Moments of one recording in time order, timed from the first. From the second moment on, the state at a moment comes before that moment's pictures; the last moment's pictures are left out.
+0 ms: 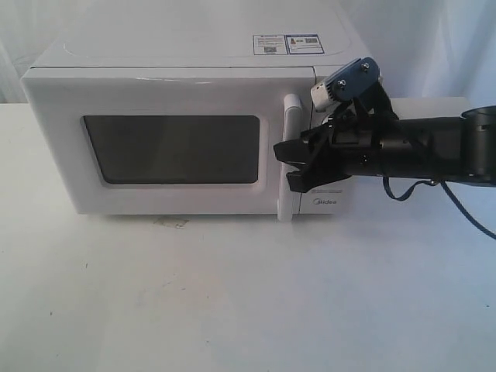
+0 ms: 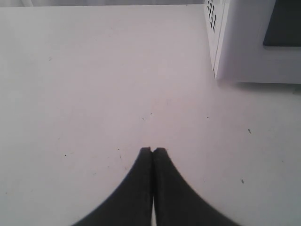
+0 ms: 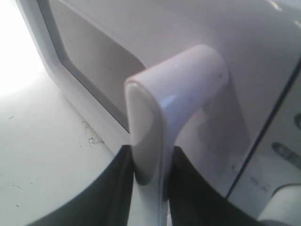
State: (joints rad) left arm 0.05 0.01 0.02 0.00 0.39 0.00; right arm 0.20 1.67 -0.87 1.79 0.60 -2.09
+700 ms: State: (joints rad) left arm 0.05 0.01 0.02 0.00 0.39 0.00; right arm 0.21 1.63 -0.83 1.79 0.56 -2.11
